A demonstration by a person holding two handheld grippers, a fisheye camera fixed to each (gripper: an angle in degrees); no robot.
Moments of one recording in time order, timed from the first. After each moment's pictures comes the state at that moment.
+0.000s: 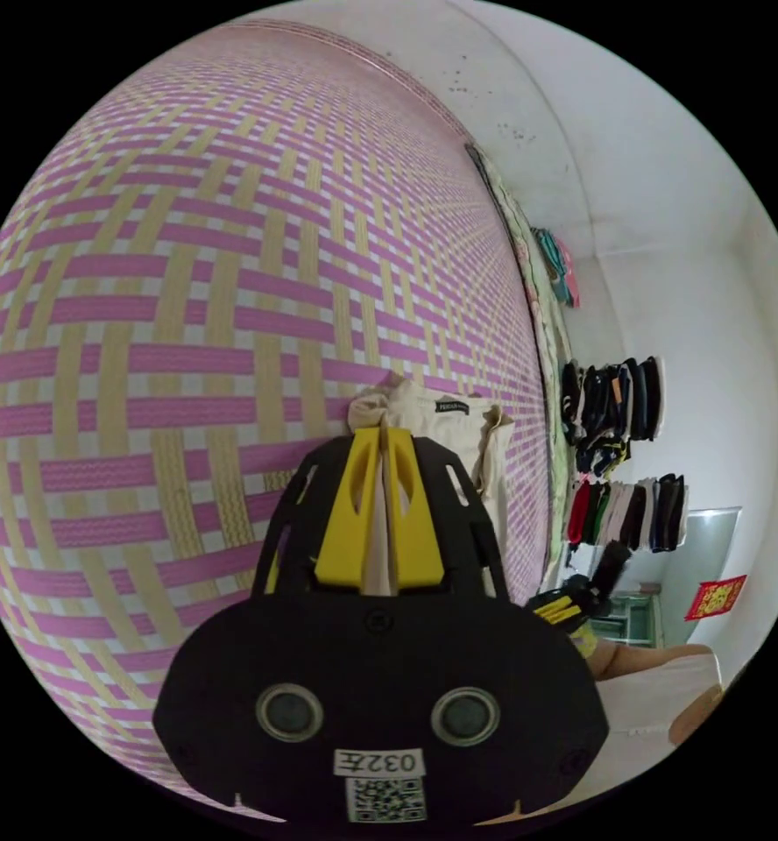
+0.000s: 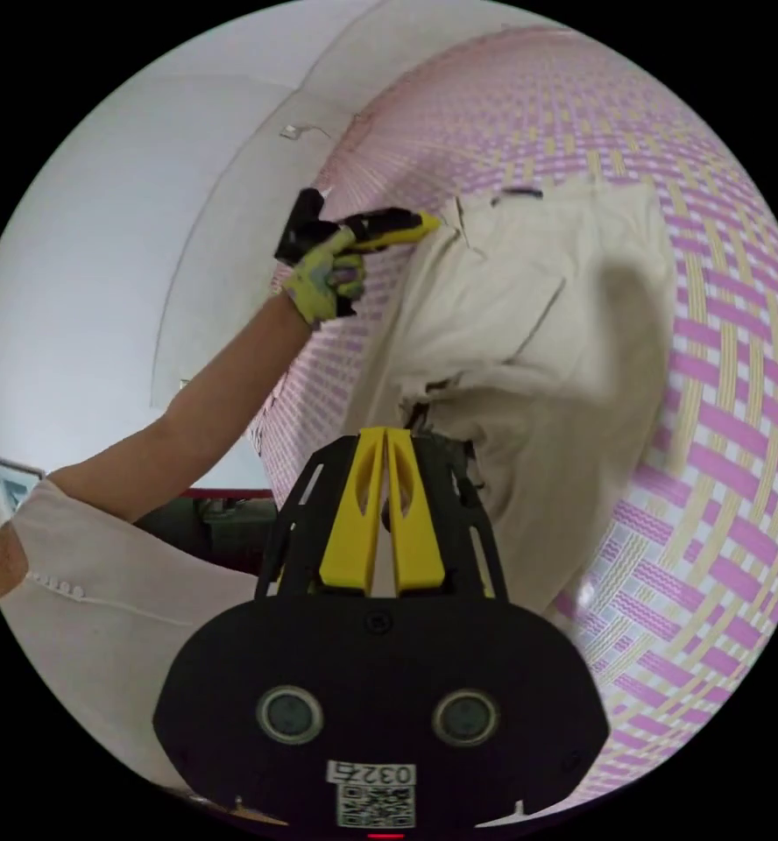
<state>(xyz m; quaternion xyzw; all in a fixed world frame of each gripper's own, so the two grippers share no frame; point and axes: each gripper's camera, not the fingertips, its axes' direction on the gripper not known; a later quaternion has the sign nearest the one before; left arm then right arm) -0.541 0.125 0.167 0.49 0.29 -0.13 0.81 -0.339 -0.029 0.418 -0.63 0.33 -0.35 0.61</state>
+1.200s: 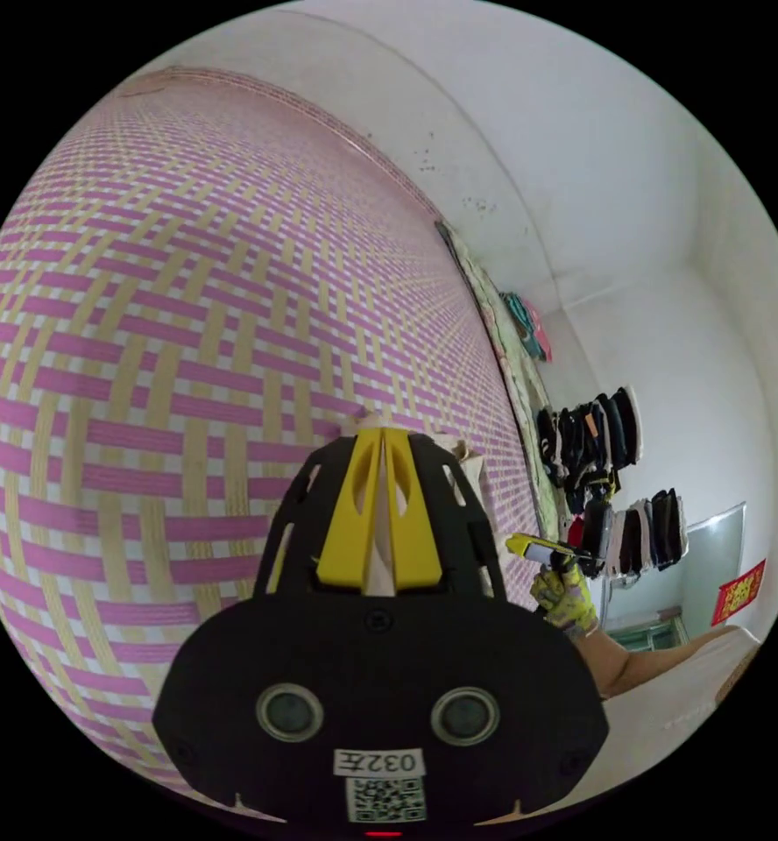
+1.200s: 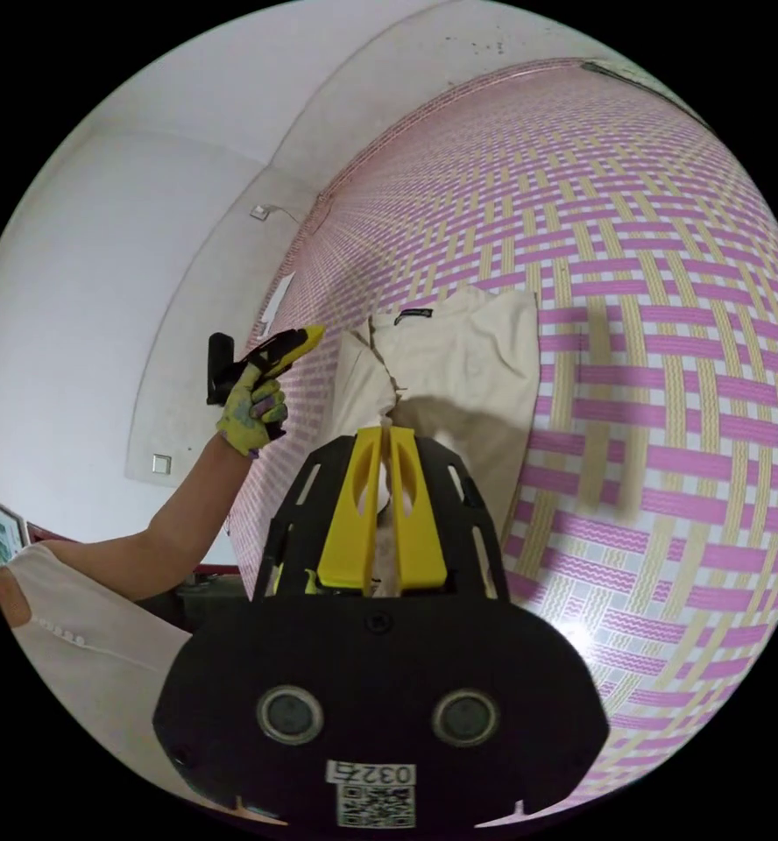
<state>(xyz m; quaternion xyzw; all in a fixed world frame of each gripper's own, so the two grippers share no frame) -0.526 0.187 0.163 0.61 0.27 -0.15 0.73 -0.337 -0.103 0.443 -0.53 0.35 -0.38 0.67</state>
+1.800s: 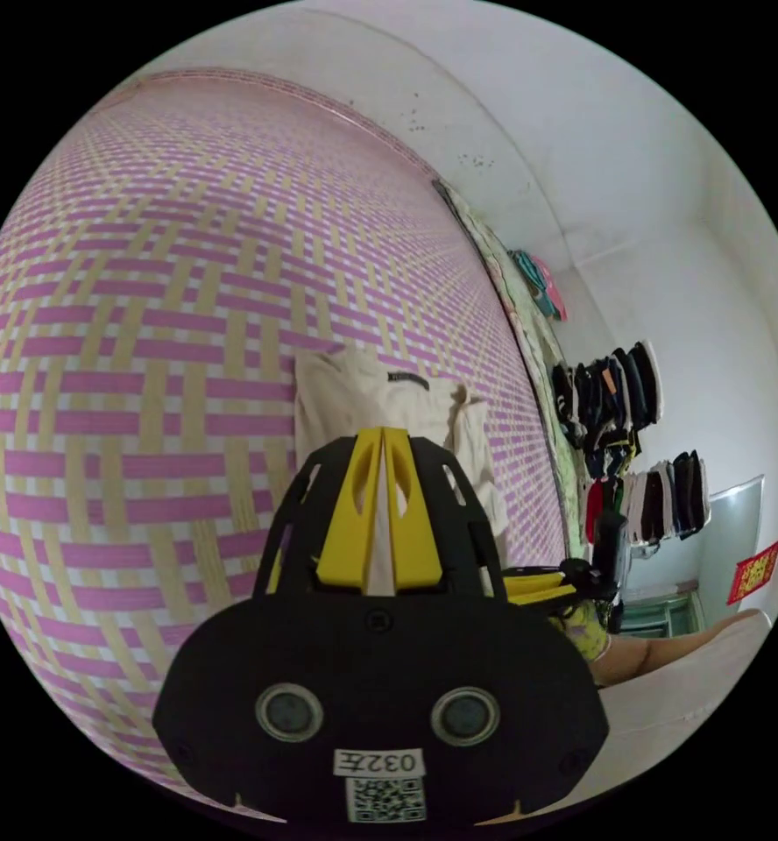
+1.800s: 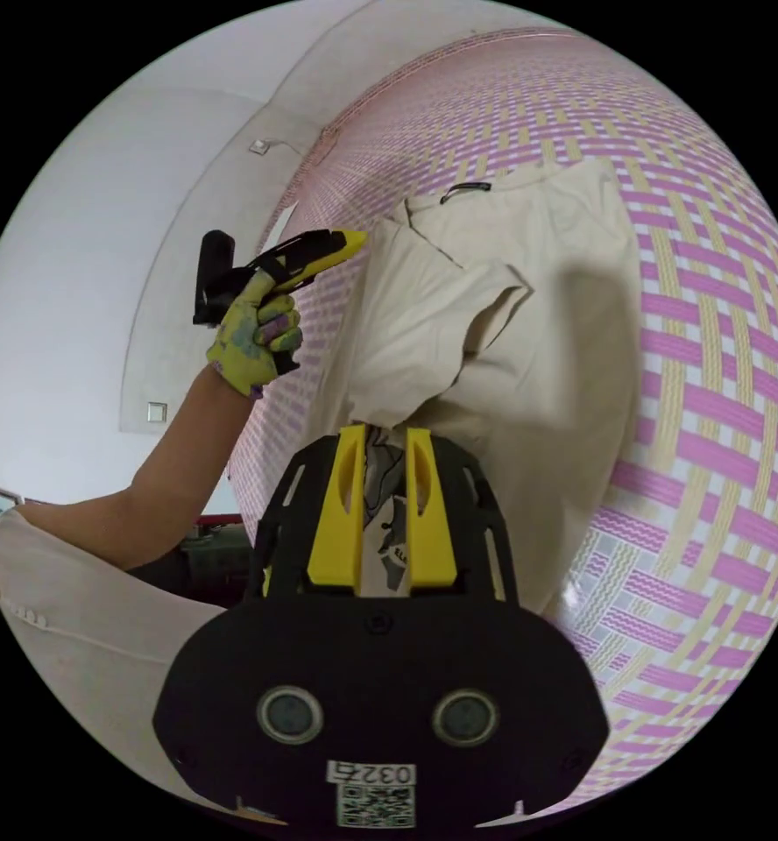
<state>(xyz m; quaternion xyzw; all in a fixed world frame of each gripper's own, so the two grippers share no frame) -0.479 0.187 0.164 0.57 0.24 -0.14 0.77 -0.305 -0.049 0.398 -0.59 0.38 -0.36 0.62</state>
